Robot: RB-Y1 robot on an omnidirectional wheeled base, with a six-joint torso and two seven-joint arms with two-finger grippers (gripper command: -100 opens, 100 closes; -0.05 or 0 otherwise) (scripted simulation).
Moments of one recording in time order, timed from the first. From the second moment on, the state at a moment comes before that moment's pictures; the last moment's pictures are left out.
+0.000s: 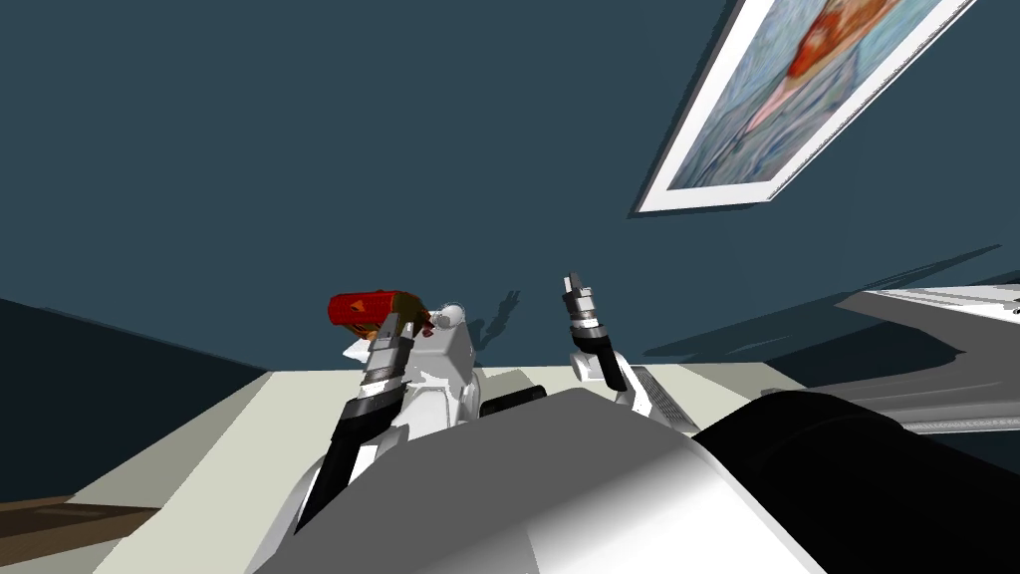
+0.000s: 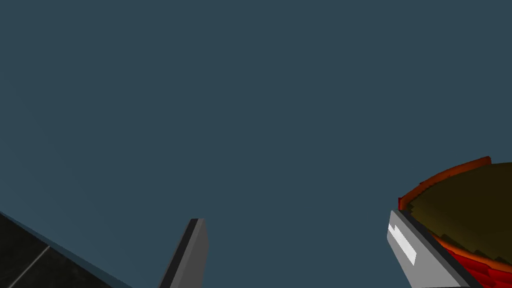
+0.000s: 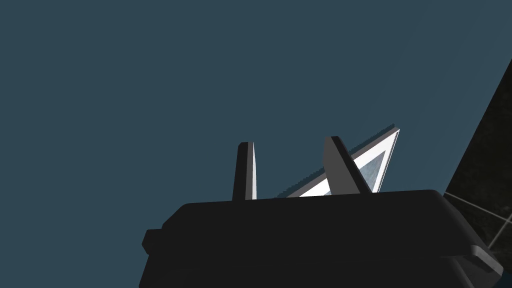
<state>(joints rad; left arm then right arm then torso) 0.61 0.19 0.02 -2.37 -0.08 -0.27 -0.02 0.46 -0.02 -0.03 -2.30 0.10 -0.41 -0.02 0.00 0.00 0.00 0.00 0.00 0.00</state>
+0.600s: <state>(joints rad) 0.65 0.24 0.05 -2.41 -0.07 -0.11 -0.01 0.46 -0.02 -0.03 -2.30 0.10 -0.41 -0.02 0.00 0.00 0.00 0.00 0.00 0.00</state>
